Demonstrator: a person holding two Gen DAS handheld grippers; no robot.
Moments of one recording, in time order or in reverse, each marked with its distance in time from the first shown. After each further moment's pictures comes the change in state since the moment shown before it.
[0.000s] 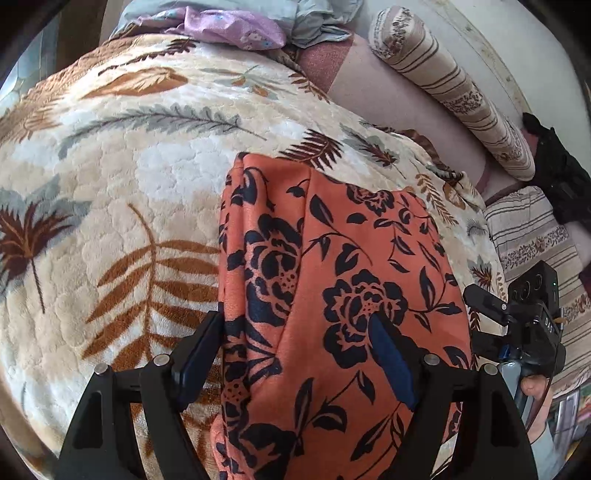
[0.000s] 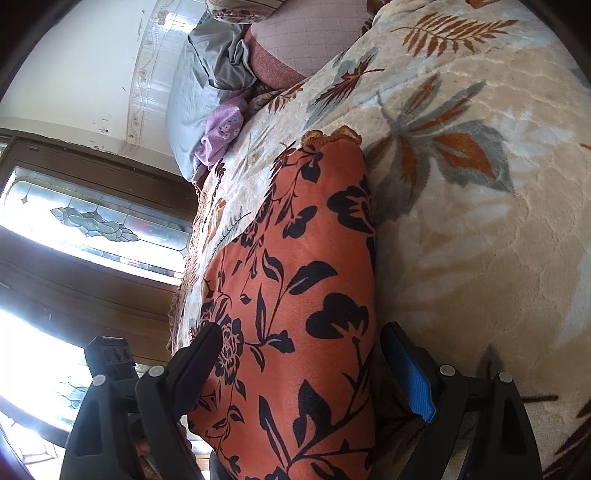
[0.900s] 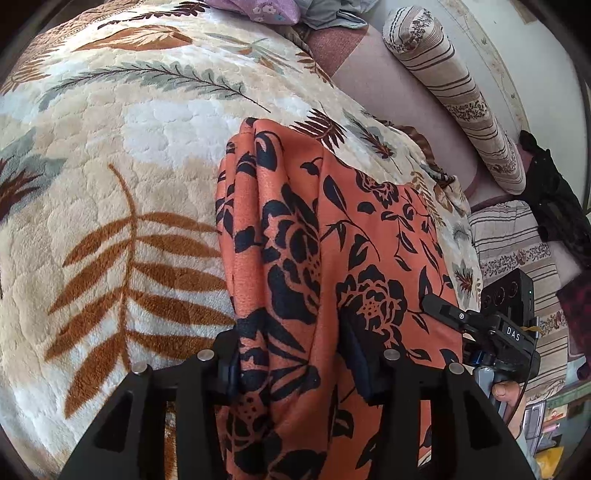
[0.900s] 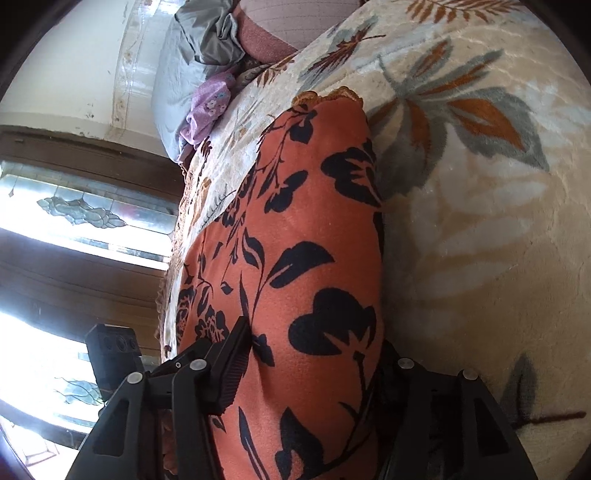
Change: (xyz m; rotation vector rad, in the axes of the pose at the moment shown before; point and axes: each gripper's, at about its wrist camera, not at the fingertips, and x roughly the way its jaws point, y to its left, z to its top) left arm 0.004 0.029 -0.003 -0.073 0.057 -0.145; right arm 0.024 -0.009 0.000 0.022 0.070 -0.018
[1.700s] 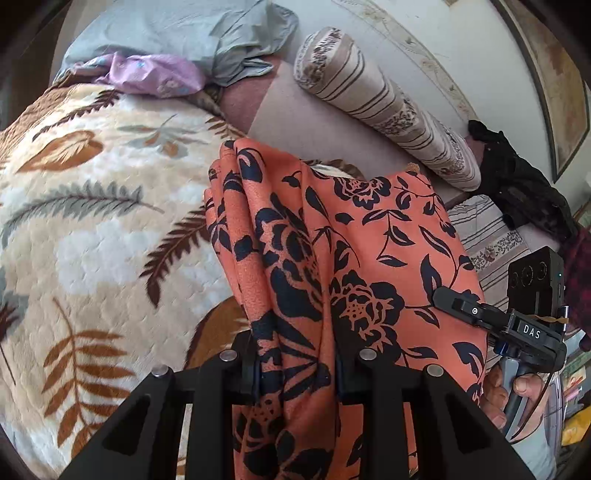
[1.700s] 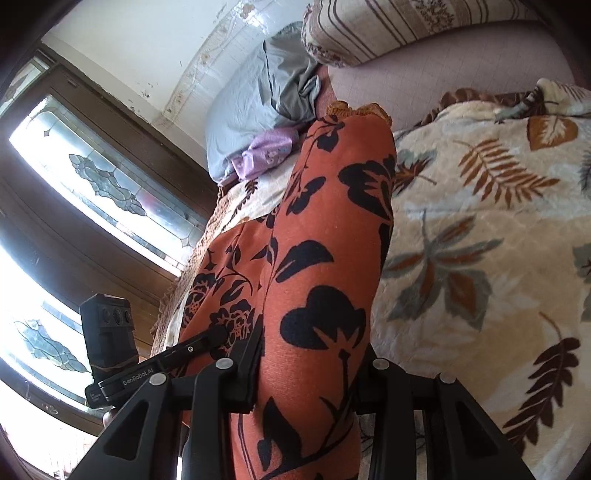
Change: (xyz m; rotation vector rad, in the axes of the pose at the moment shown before) left arm -0.061 -0.096 0.025 0.216 -0.148 -0.067; right arm -0.128 0.076 0.034 -0.308 -0.190 -0.077
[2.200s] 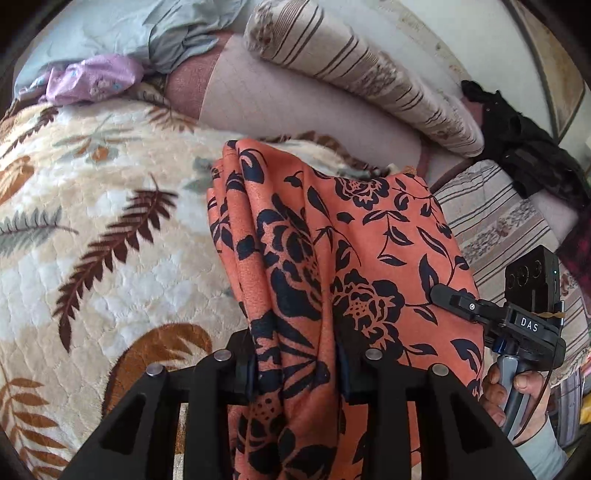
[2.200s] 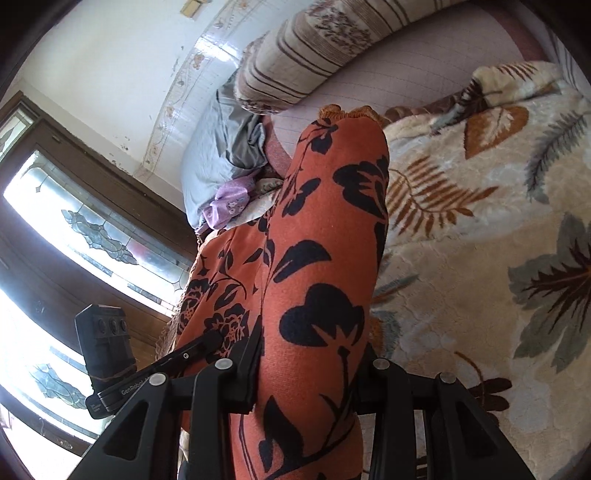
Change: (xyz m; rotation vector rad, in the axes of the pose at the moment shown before) left arm 0.082 -0.018 -0.012 0.072 0.115 0.060; right arm -0.012 -0.127 0.006 0.209 -0.046 -0.017
